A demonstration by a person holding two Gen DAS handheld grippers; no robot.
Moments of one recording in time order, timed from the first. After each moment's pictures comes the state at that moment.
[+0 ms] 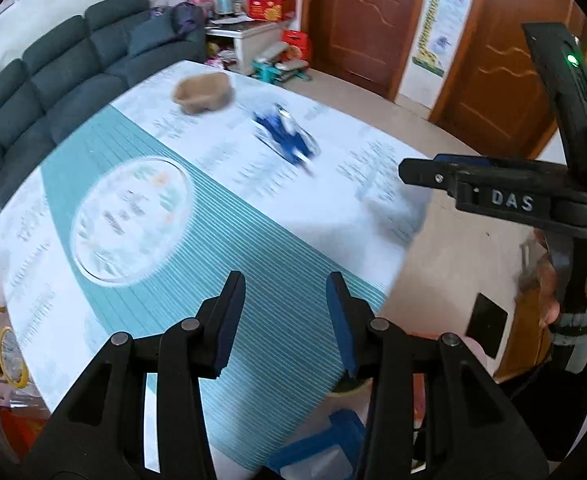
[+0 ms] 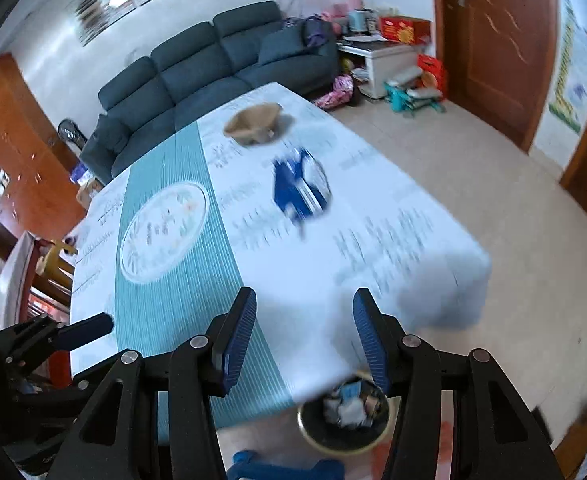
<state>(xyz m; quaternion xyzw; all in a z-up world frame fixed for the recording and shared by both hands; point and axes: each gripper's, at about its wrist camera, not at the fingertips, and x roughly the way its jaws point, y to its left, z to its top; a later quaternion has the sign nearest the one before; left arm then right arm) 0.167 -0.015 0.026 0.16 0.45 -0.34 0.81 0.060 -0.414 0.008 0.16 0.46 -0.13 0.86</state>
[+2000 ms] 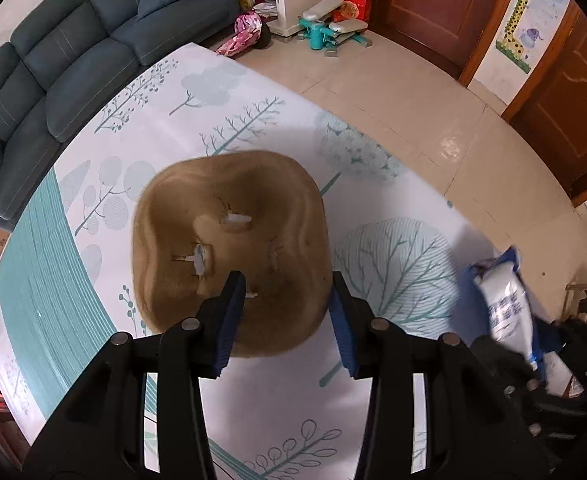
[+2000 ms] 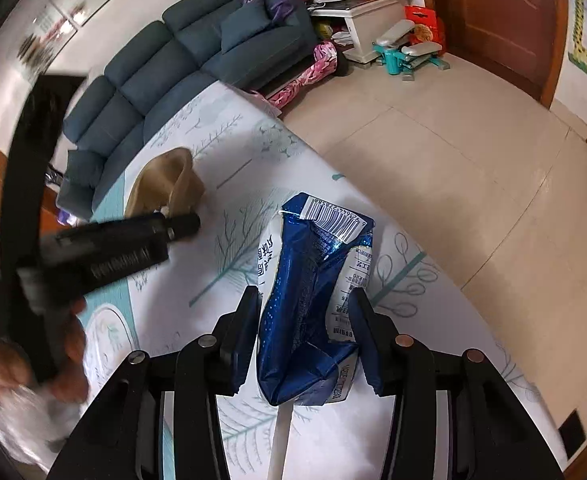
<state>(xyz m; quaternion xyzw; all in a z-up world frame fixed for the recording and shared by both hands) 0.516 -0.225 -0.087 0.20 0.54 -0.26 0.78 0.283 -0.571 -0.110 0.27 0.49 -0.14 0.81</state>
